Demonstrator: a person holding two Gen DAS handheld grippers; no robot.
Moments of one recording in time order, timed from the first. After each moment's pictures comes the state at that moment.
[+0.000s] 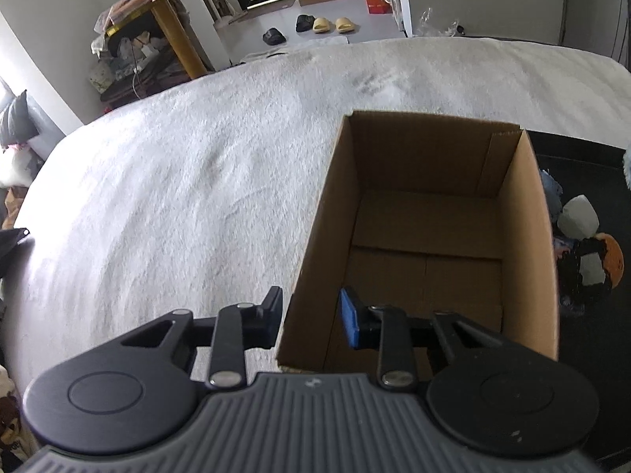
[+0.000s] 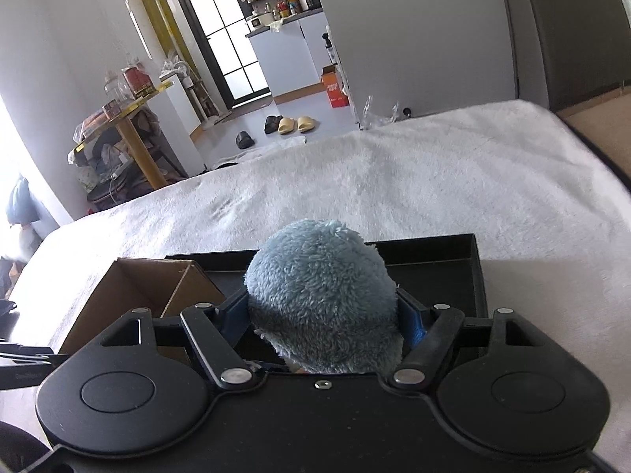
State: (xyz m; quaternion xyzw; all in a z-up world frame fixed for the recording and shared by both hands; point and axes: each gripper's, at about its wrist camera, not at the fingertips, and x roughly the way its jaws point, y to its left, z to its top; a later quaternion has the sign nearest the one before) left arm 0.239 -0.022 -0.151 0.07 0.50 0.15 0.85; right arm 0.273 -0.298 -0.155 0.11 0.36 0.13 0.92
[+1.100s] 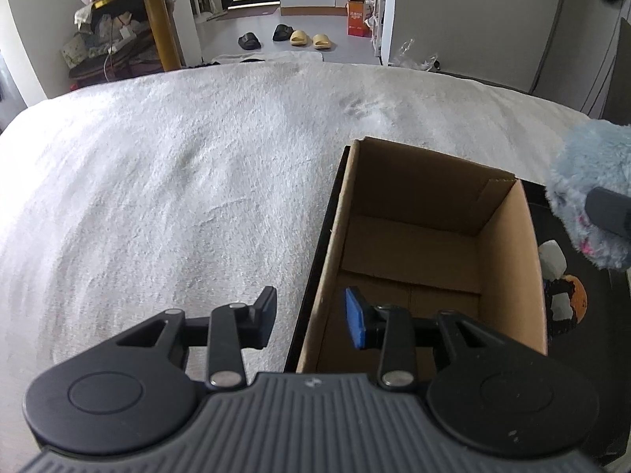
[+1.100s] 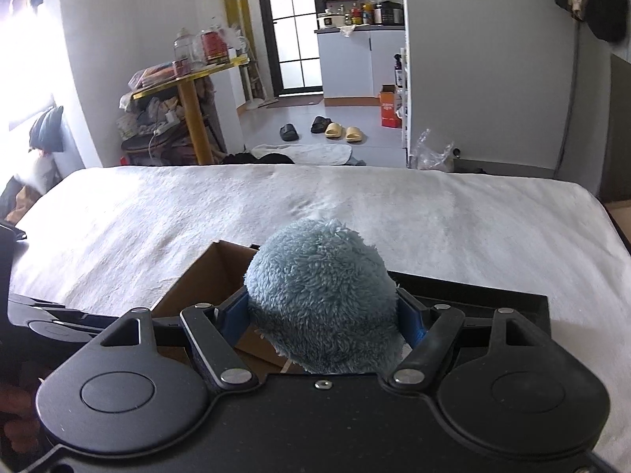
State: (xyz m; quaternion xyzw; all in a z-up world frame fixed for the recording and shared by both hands) left arm 0.237 0.029 -0.148 -0.02 0.47 0.09 0.88; right arm 0.244 -0.175 -0.098 -0.01 0.33 0.18 0.93
